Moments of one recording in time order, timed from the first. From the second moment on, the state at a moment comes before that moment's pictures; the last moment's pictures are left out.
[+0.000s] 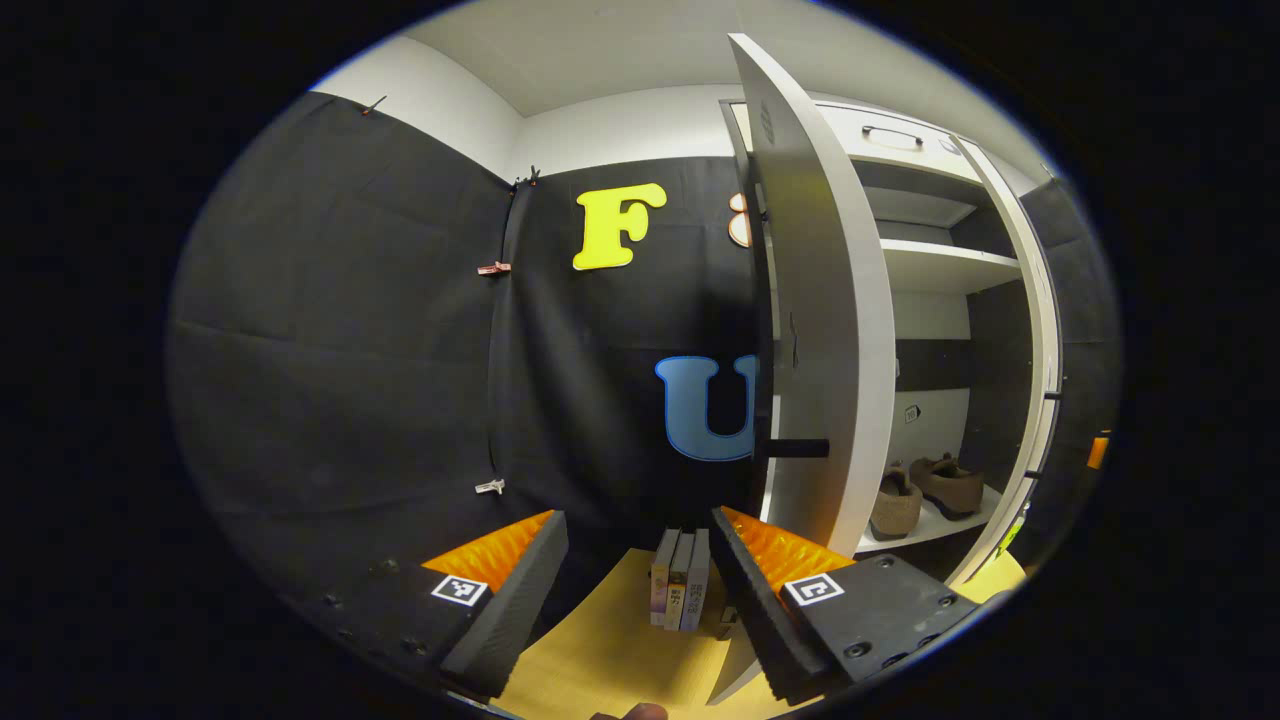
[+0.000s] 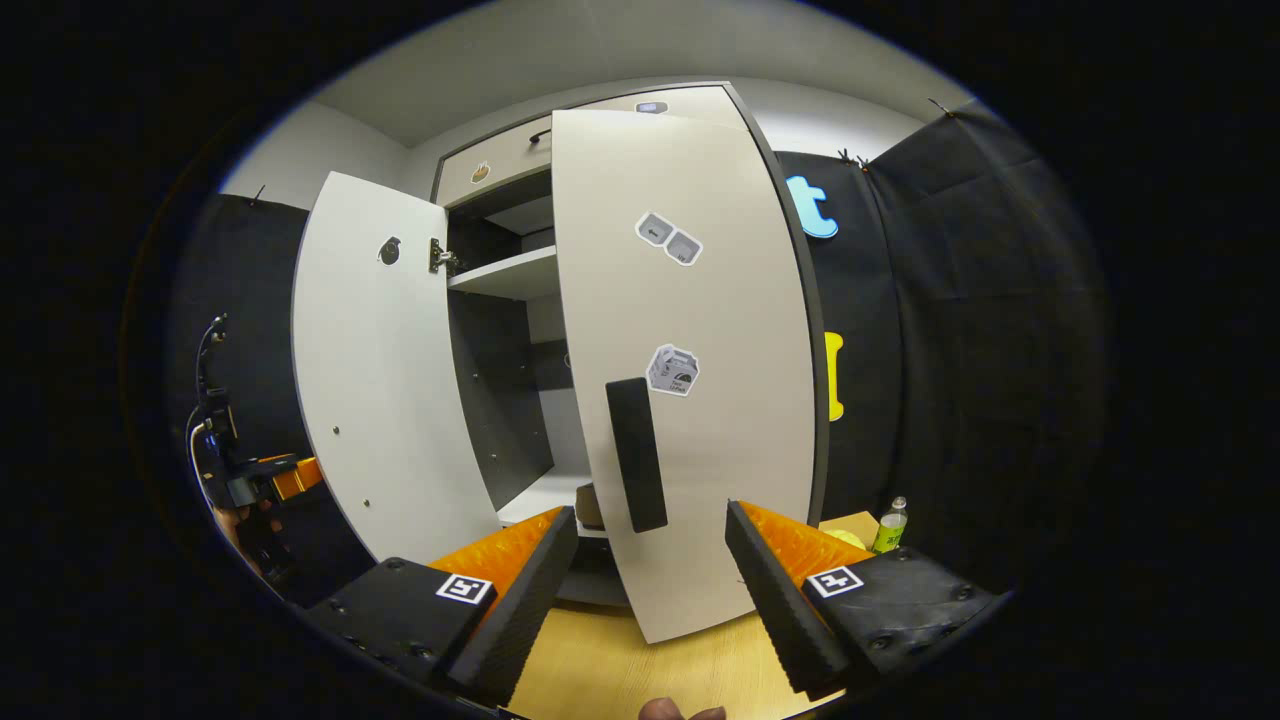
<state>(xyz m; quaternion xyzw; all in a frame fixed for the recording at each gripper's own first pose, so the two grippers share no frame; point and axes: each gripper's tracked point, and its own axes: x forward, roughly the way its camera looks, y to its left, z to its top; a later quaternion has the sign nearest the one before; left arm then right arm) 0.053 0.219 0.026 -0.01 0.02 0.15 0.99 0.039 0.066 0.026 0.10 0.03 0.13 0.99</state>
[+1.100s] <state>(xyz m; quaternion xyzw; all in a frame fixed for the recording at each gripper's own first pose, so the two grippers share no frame) 0.074 0.013 0.033 -0.02 0.01 -0.01 1.00 0.038 0.050 0.034 0.10 0.03 0.14 0.98</state>
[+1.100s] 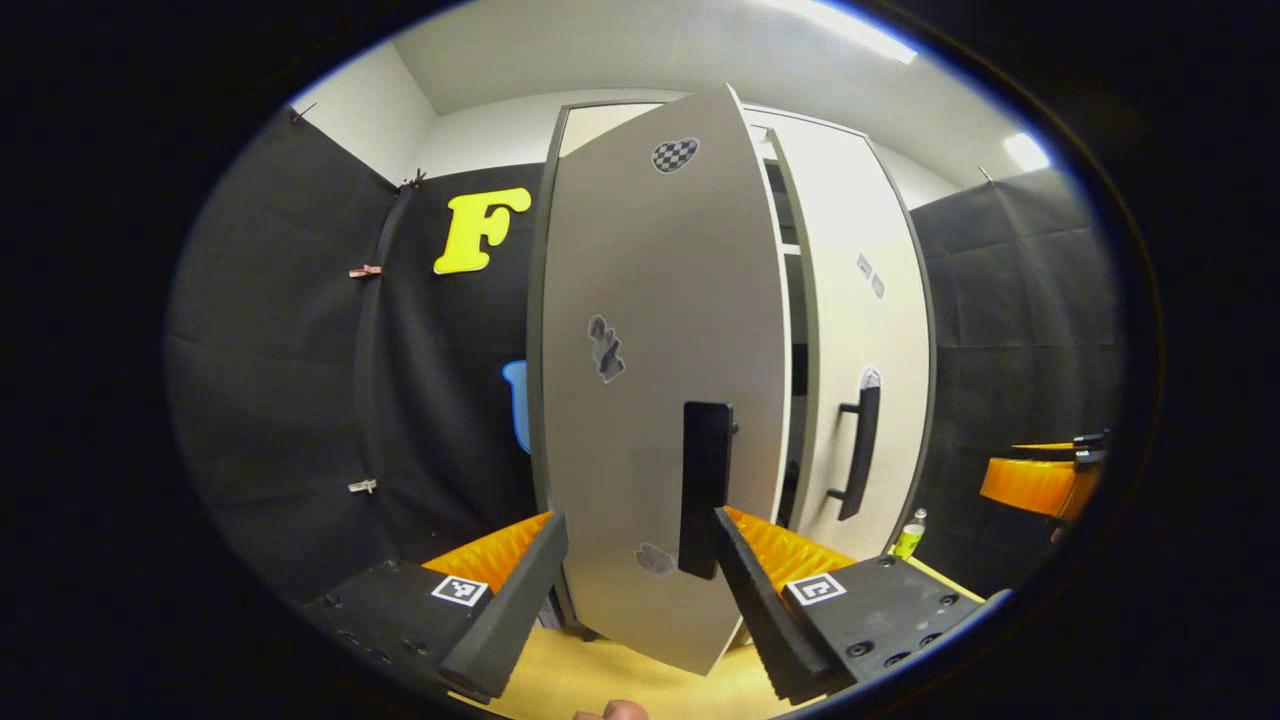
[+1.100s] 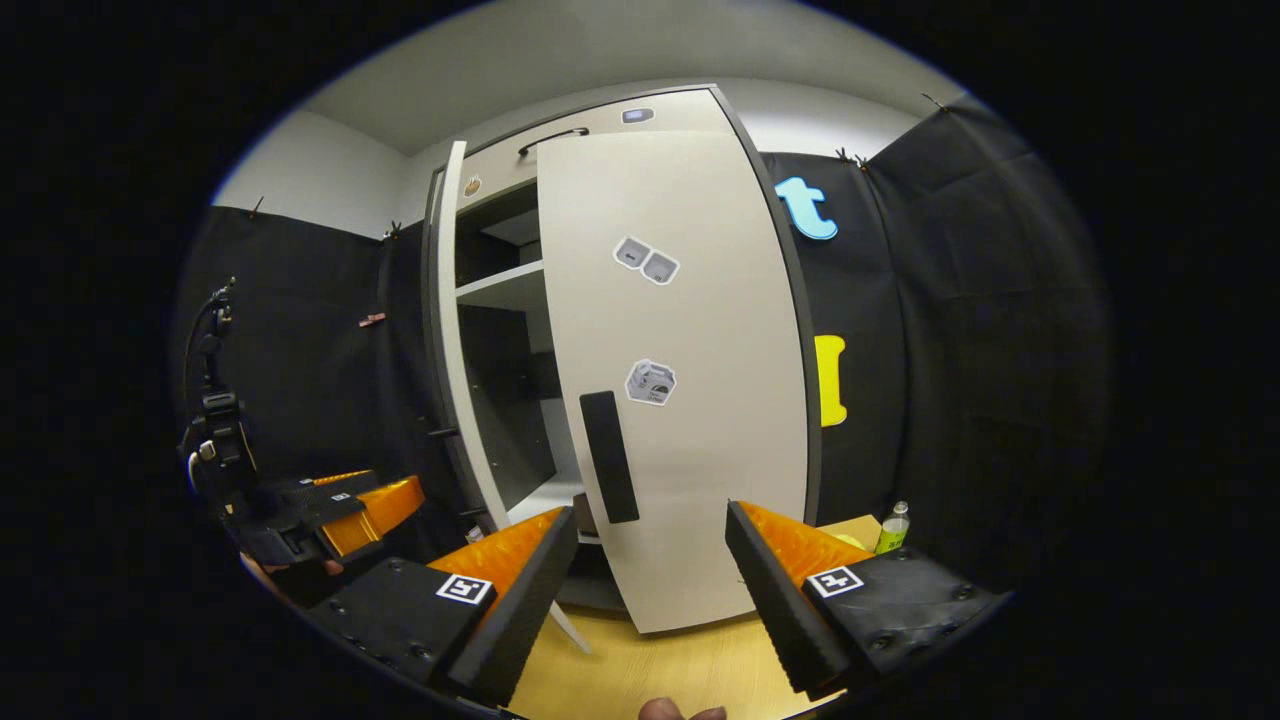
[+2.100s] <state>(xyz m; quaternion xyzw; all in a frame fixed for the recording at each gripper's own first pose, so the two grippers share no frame) 0.027 -0.004 0.047 -0.01 0.01 -0.03 1.00 0.011 0.057 0.041 0.07 0.01 0.10 0.99</state>
